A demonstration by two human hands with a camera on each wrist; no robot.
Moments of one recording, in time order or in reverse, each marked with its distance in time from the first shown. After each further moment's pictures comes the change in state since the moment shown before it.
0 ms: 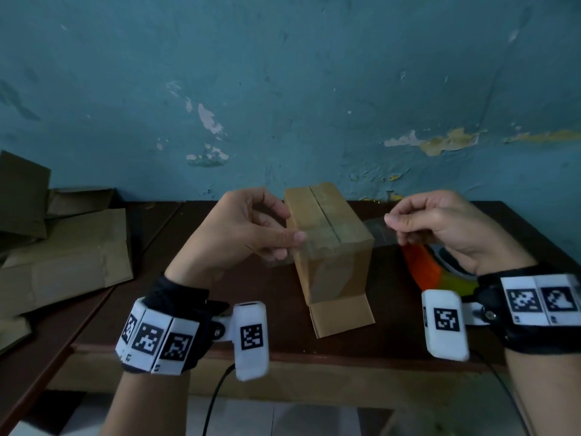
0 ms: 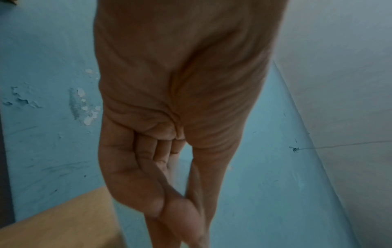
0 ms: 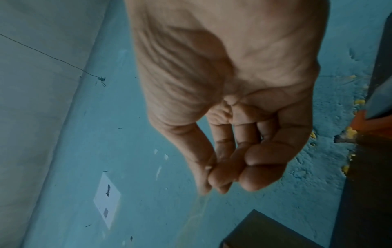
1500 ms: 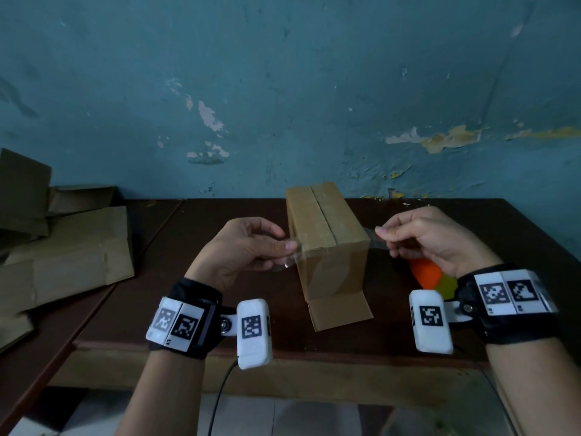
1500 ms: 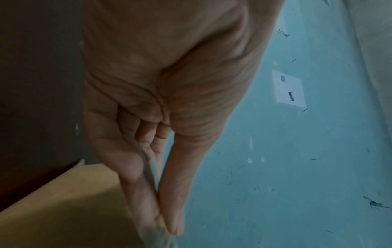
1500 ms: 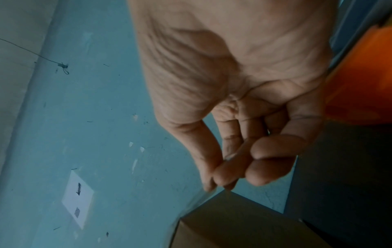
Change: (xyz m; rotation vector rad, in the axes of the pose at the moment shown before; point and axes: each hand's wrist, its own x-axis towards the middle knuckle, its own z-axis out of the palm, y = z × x) left_hand 0.019 -0.054 -0.005 -0.197 -0.019 -0.255; right_hand 0.017 0.028 0.010 -0.052 -0.004 0.228
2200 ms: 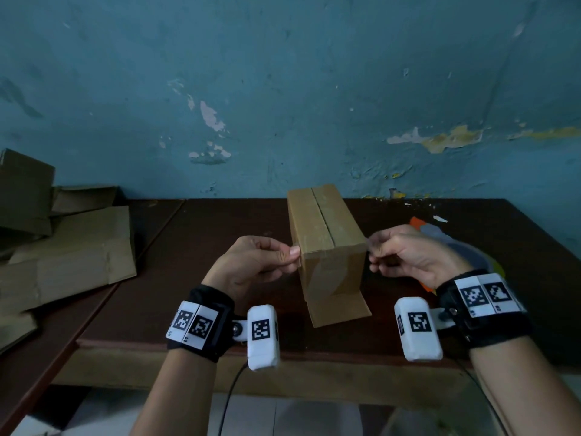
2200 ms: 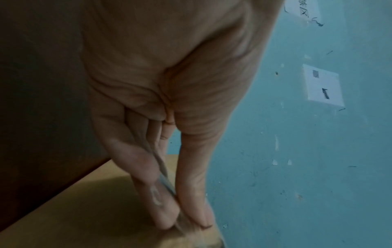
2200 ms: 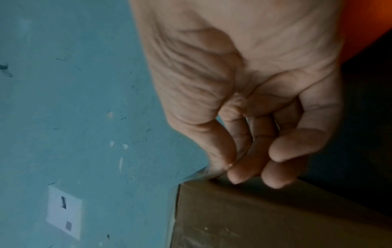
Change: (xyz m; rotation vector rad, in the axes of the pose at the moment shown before) left_hand 0.012 -0.027 0.004 -0.071 -0.048 -0.108; right_hand 0.001 0.010 0.025 0.146 -0.112 0.135
